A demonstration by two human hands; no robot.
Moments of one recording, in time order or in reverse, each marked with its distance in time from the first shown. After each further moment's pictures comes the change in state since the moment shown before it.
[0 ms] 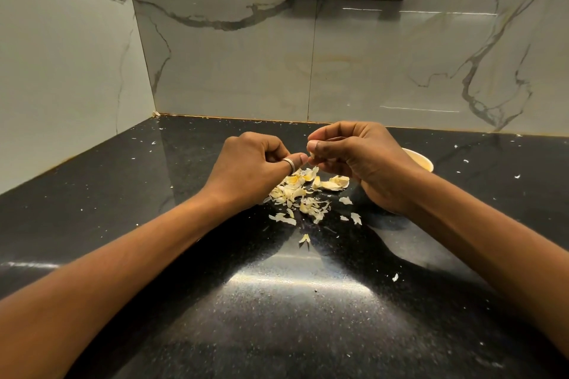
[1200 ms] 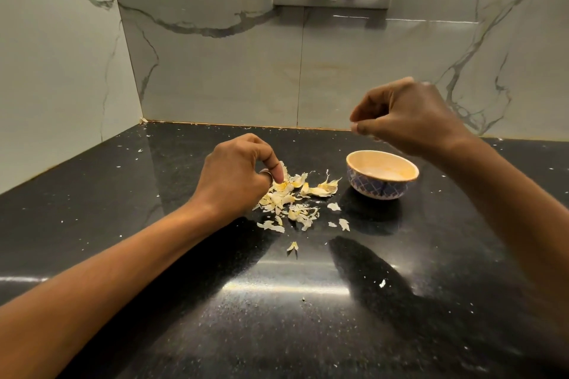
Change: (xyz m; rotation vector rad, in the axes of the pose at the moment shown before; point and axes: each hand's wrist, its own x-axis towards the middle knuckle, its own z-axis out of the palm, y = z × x) left_hand -0.004 0.007 -0.003 0.148 0.022 0.051; right_hand 0.007 -0.043 -0.062 -1.004 0.214 -0.359
